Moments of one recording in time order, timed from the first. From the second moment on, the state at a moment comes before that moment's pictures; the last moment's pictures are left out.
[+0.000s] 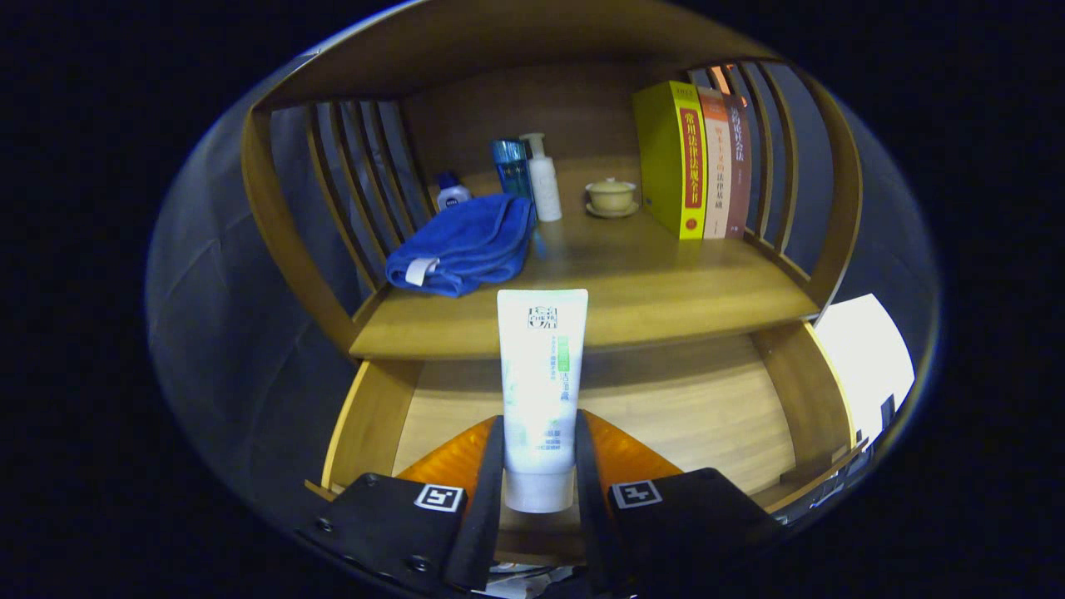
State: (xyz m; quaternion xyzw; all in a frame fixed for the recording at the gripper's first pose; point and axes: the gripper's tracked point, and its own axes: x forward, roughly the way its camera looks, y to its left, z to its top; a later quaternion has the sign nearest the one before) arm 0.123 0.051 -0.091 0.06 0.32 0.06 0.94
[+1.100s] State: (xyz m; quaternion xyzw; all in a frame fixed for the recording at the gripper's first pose) arm 0.250 0.022 -0.088 0.04 0.29 0.02 0.96
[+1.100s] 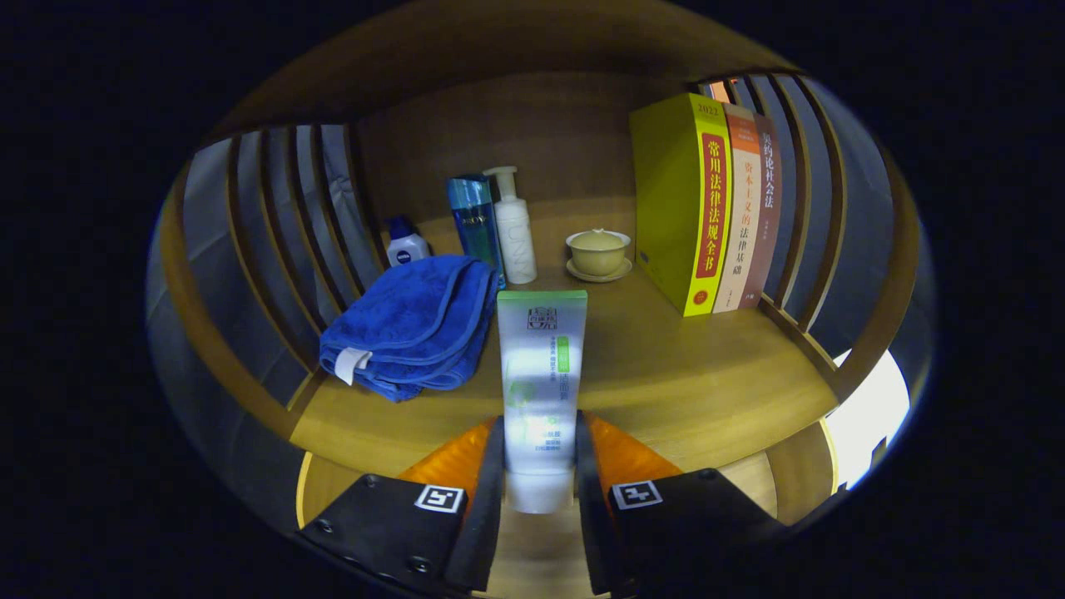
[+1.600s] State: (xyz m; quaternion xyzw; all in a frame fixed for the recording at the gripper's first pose) arm 0.266 0.018 -0.101 0.03 0.29 0.00 0.96
